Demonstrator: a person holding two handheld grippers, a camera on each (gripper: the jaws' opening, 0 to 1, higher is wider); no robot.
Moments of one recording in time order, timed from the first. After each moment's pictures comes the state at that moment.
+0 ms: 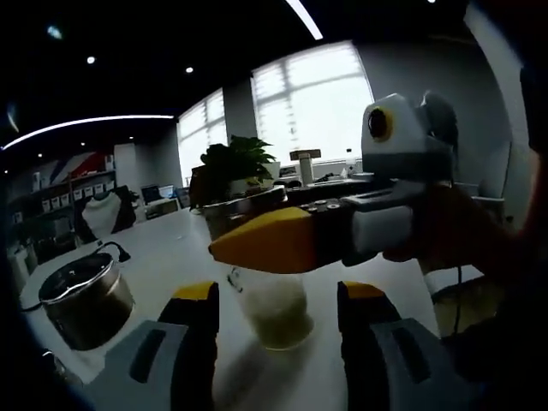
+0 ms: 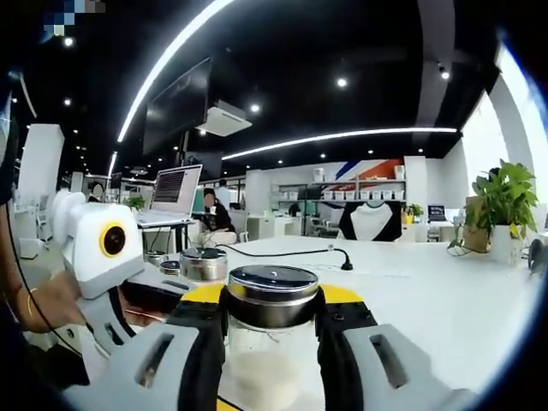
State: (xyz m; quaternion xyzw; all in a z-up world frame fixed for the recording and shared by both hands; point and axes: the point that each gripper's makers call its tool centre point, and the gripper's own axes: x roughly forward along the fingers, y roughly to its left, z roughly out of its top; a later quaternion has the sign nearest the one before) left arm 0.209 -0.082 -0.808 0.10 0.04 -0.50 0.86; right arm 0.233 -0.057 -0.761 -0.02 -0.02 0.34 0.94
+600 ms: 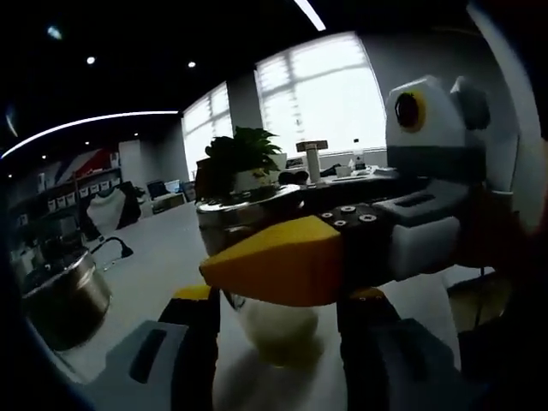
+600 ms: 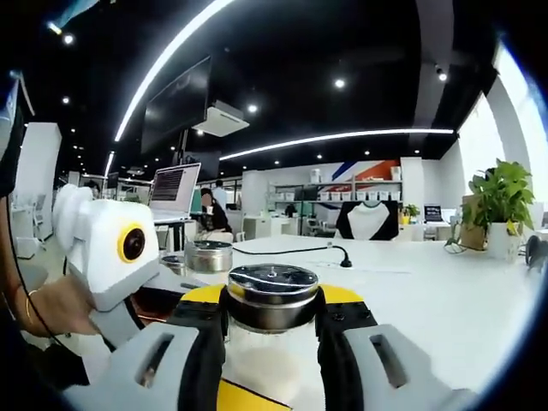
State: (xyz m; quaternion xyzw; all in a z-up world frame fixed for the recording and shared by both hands) left arm 0.220 -0.093 -0.821 0.12 0.05 -0.48 0.87; right arm 0.229 -0.052 -0.771 -0.02 -0.02 0.32 0.95
